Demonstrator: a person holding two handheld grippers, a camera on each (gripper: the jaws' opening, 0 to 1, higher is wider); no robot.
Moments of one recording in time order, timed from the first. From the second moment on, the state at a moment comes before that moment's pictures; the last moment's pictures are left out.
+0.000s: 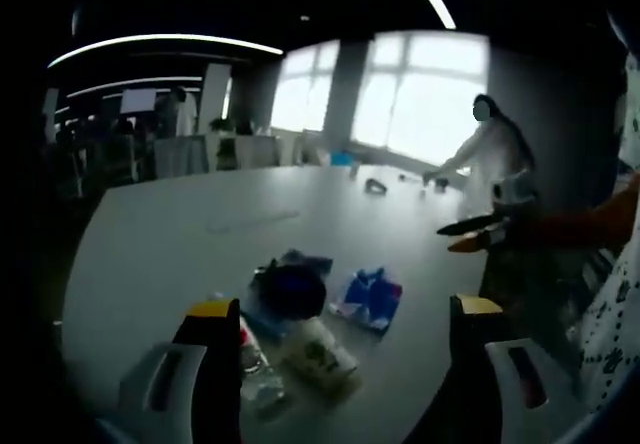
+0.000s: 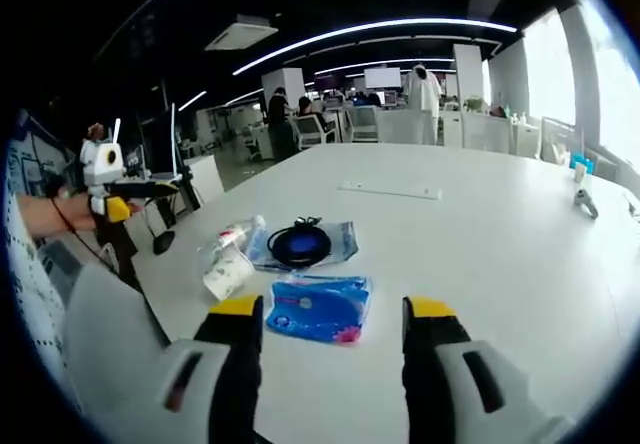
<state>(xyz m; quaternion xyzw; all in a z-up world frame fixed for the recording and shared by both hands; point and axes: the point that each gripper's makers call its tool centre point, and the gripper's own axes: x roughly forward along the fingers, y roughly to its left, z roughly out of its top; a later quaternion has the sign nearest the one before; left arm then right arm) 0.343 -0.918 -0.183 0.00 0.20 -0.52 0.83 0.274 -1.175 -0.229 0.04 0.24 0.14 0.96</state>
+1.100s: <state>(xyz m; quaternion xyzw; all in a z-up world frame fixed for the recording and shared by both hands) 0.347 -0.981 -0.193 0.02 0.20 -0.55 0.81 0.287 -1.177 -0.238 0.04 0.25 0.13 0.96</state>
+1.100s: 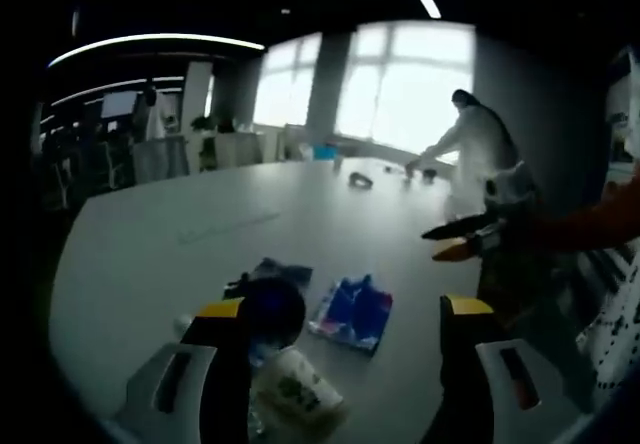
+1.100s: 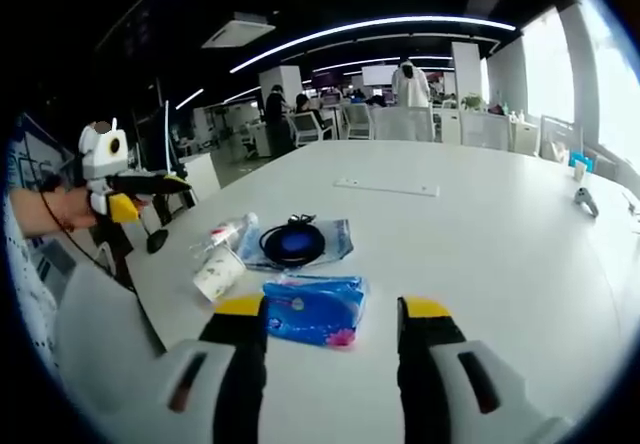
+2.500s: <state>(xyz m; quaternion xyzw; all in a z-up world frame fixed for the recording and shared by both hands) 0.339 -1.039 -0.256 0.11 0.27 -0.54 0.79 0.308 -1.181 -0.271 0.04 0.27 0.13 0.95</state>
